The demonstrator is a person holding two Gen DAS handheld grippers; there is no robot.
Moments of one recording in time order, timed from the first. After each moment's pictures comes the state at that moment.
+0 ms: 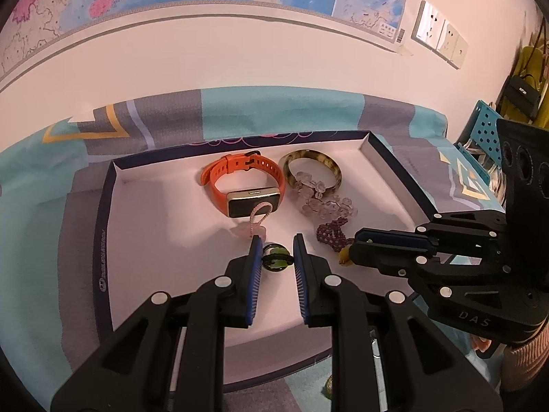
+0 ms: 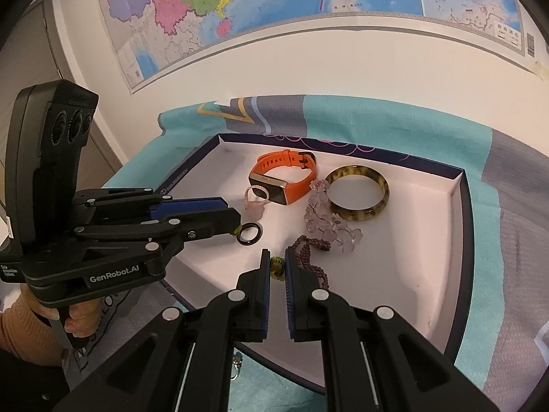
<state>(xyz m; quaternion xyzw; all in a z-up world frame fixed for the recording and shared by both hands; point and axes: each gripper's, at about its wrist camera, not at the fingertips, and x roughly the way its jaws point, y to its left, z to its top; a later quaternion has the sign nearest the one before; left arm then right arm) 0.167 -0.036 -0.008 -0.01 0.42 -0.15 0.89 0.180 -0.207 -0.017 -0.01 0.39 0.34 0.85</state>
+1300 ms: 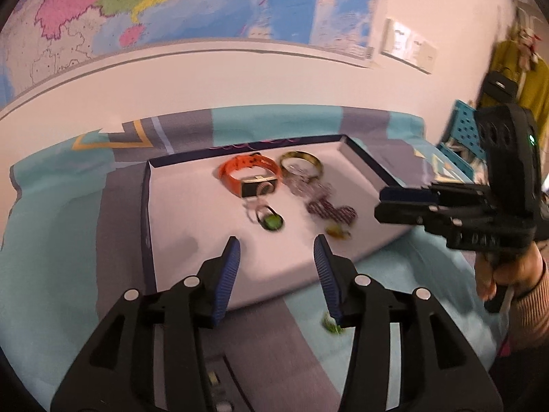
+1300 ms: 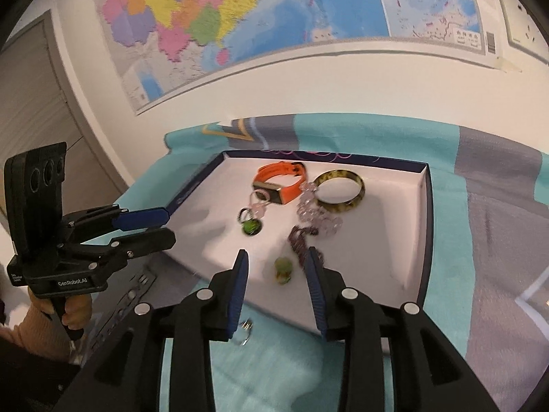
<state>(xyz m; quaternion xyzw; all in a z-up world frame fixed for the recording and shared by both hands) 0.091 -0.008 0.020 0.01 0.37 -0.18 0.91 0.143 -0.242 0.001 0.02 0.36 0.34 0.87</state>
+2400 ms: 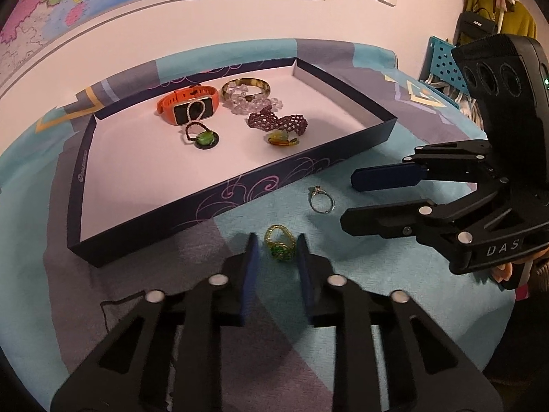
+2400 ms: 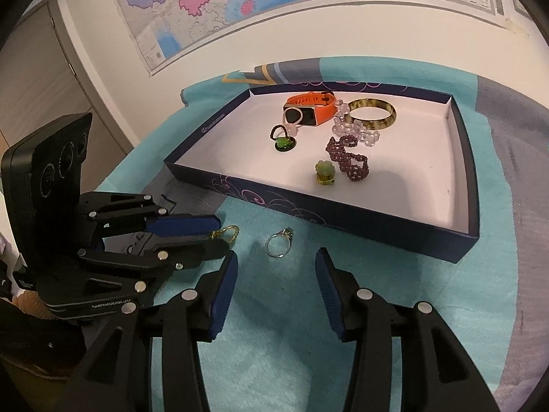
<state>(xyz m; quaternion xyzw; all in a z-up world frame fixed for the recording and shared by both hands) 0.060 -0.053 -0.035 0.07 0.43 -0.21 0.87 0.101 -0.228 -0.045 0.00 0.41 0.36 0.84</state>
